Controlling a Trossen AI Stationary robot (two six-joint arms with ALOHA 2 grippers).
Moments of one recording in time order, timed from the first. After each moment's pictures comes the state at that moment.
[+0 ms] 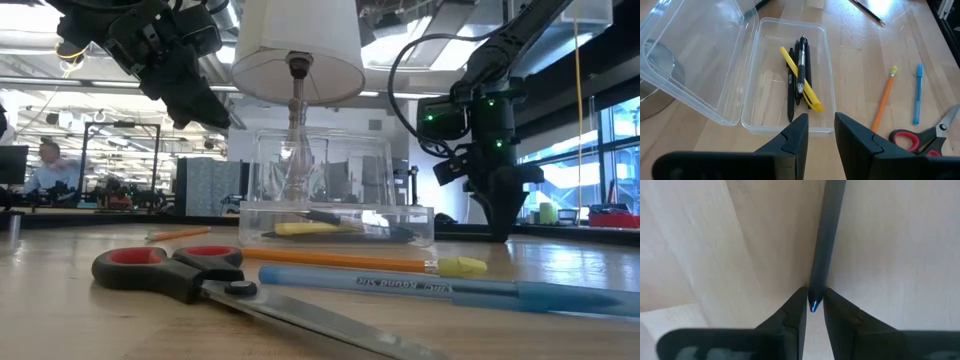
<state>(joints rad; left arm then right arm) -0.03 1.07 0.56 -0.11 -0.03 -0.25 -0.41 1.64 0.82 -0.78 0.01 -0.21</state>
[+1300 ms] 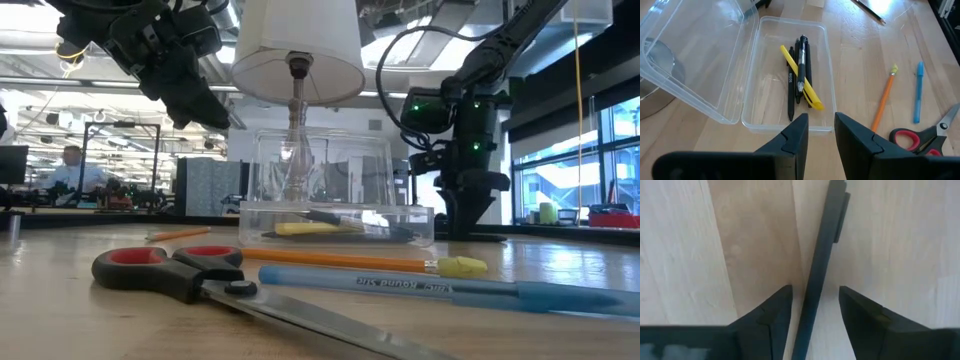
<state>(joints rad) -0.03 1.07 0.56 -0.12 -0.03 -0.25 -0.41 1.69 0.83 -0.54 0.03 -0.30</state>
